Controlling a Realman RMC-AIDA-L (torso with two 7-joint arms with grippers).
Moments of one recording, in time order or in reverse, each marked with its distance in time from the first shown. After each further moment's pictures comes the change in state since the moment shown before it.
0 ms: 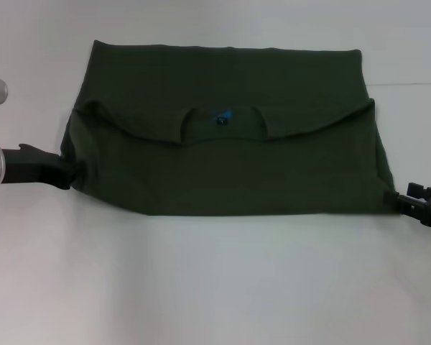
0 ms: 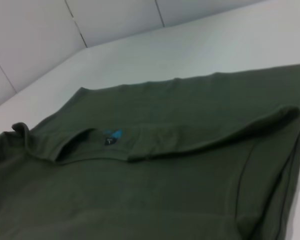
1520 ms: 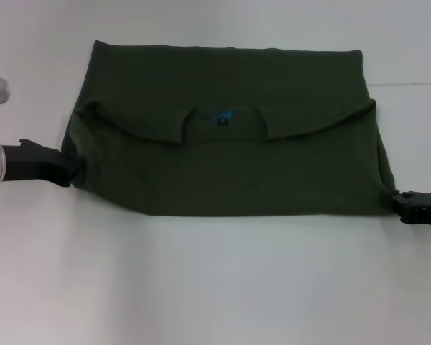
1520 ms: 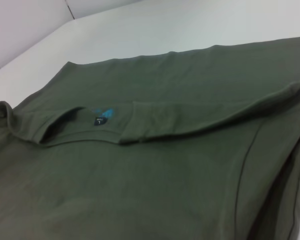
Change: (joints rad) left arm 0.000 -0.005 -0.001 0.001 -0.010 -0.022 0.042; right arm 0.045 -0.002 -0.103 0.047 0.001 0.130 0.055
